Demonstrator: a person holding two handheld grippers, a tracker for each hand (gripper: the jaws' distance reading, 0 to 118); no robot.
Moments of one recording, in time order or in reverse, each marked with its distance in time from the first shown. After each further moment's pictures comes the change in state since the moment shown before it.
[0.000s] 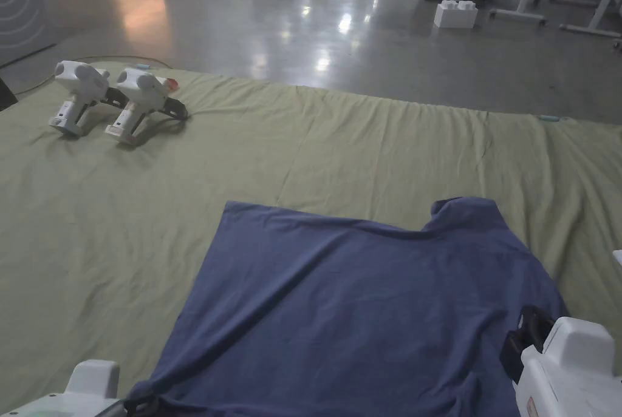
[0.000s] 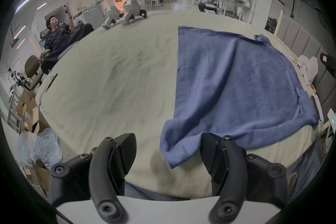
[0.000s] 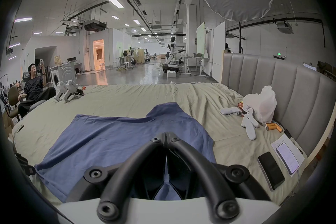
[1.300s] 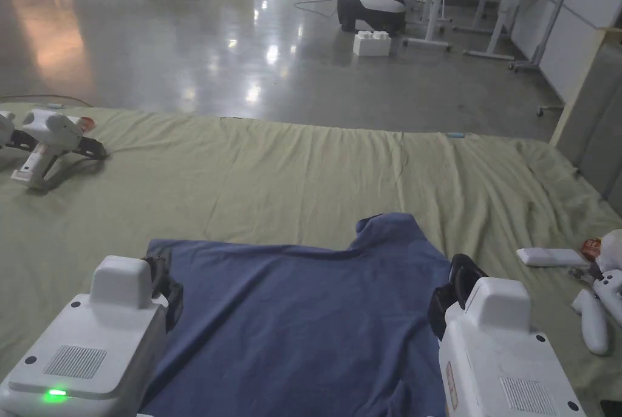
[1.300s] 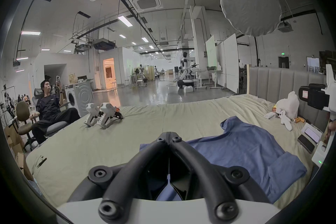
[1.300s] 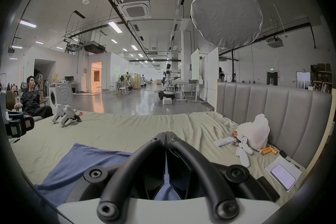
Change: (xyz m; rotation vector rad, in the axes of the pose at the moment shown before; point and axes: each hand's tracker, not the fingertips) left arm 0.124 0.114 0.078 0.740 -0.106 -0.133; right arm -0.005 0.045 0.021 0.254 -0.048 -0.005
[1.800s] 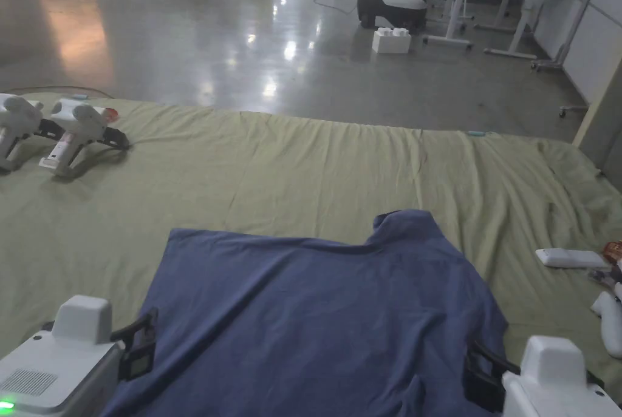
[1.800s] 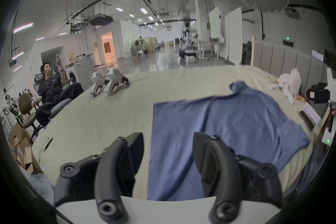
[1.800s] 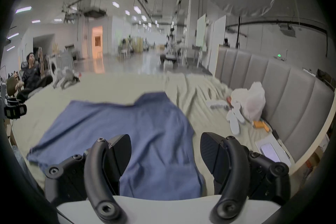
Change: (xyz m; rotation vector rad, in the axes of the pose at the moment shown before) left arm -0.058 -0.051 0.007 -0.250 -0.005 0.017; right arm 0.047 -0.040 0.013 -0.278 0.034 0.056
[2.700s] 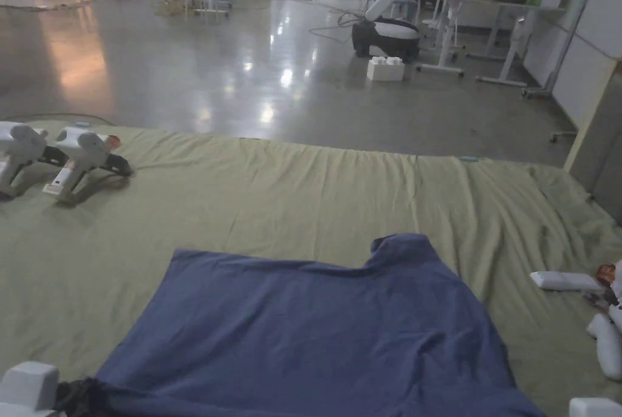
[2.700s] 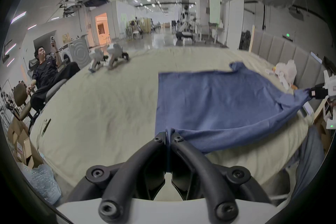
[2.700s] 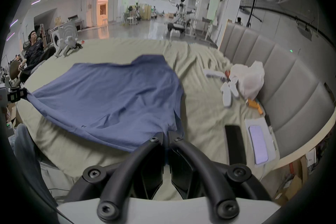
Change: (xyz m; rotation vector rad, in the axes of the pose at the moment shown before) left arm -0.062 -0.051 0.020 -0.255 -0.054 0.000; right arm 0.058 -0.021 0.024 -0.405 0.042 0.096
